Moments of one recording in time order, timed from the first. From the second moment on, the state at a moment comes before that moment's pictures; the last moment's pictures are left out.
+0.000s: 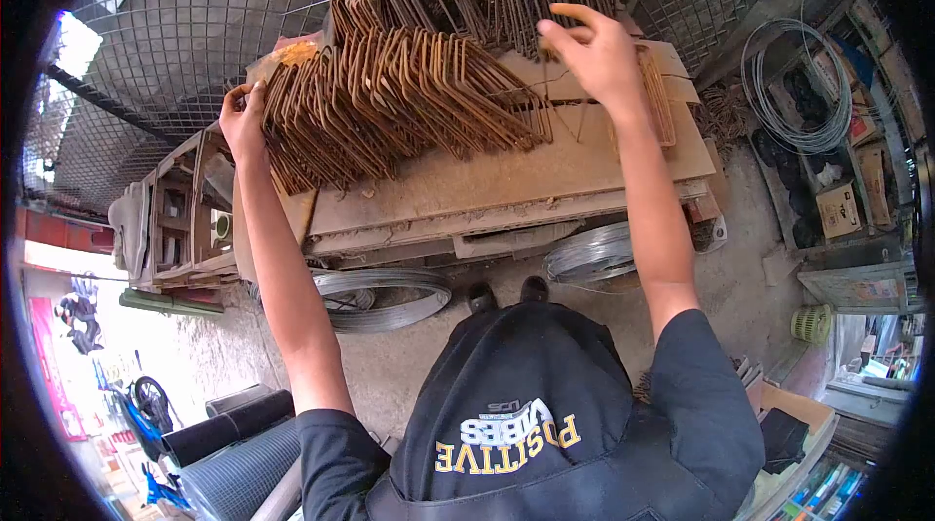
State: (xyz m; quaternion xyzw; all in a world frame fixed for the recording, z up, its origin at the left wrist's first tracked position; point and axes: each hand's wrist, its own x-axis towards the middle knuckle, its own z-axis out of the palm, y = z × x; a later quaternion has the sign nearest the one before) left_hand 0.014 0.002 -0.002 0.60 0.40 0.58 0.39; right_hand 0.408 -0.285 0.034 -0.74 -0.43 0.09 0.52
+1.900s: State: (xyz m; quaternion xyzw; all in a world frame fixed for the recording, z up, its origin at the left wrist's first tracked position) left_hand 0.005 0.018 -0.013 0.61 0.39 0.57 0.39; right_hand 0.395 -0.381 -0.014 -0.77 -0.42 -0.08 0.47
